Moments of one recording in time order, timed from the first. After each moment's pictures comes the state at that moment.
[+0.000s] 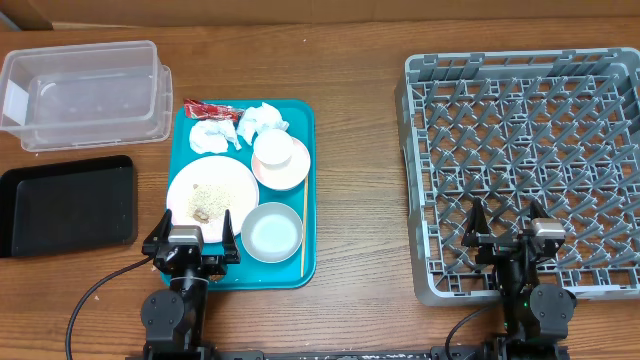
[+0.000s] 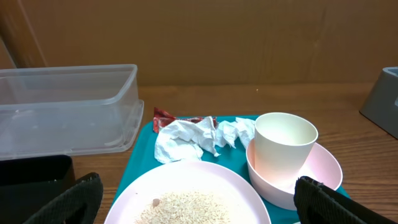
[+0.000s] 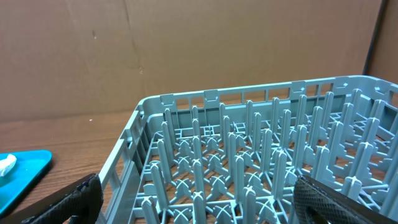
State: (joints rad) left arm 0.00 0.02 0.01 -0.08 0.01 0.00; right arm -0.07 0.01 0.02 -0.03 -0.06 0.10
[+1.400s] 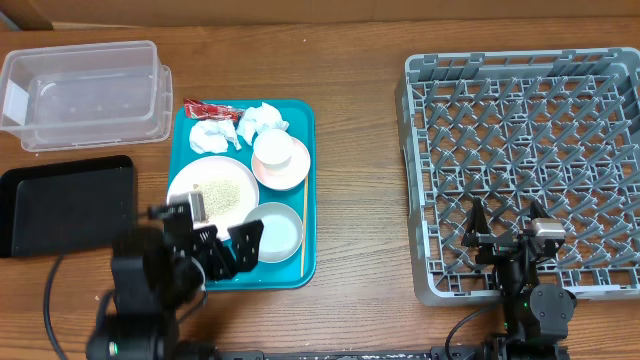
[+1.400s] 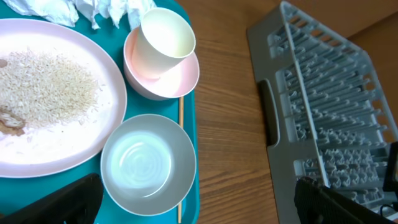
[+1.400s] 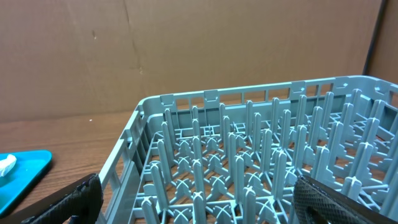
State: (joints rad) left arm 0.00 0.59 0.69 -0.79 0.43 -0.39; right arm -0.07 0.01 0.02 -0.03 -0.06 0.10
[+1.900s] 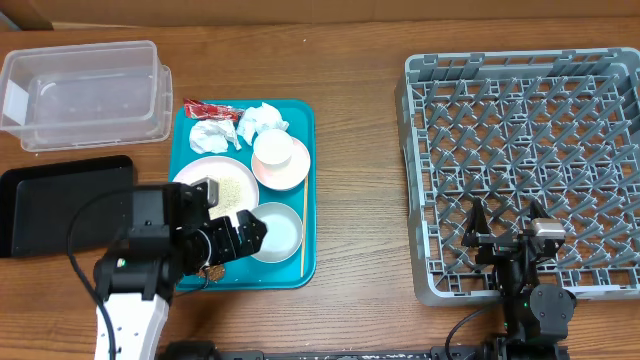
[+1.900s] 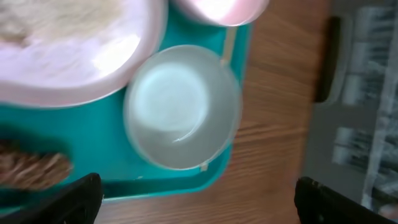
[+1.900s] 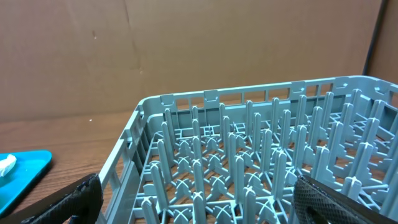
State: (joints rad) left arm 0.00 0.97 0.80 -0.99 0.40 -0.36; right arm -0.07 0.01 0.02 -0.03 -0.06 0.10
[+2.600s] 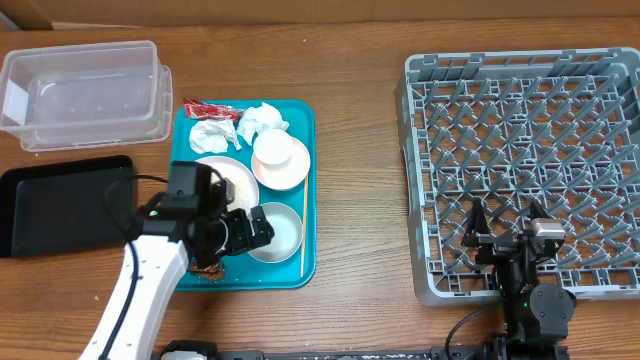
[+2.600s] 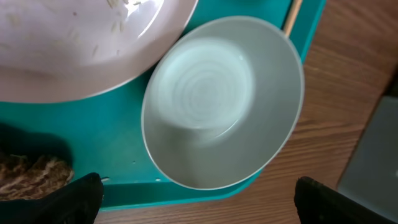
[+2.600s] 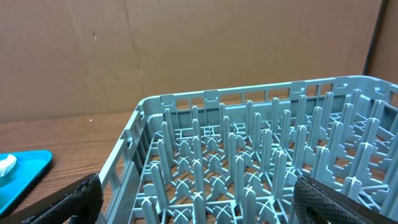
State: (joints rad) left arm -0.09 1.25 0.80 -0.93 0.32 -0.39; right arm -0.07 0.01 0.02 -0.03 -0.06 0.10
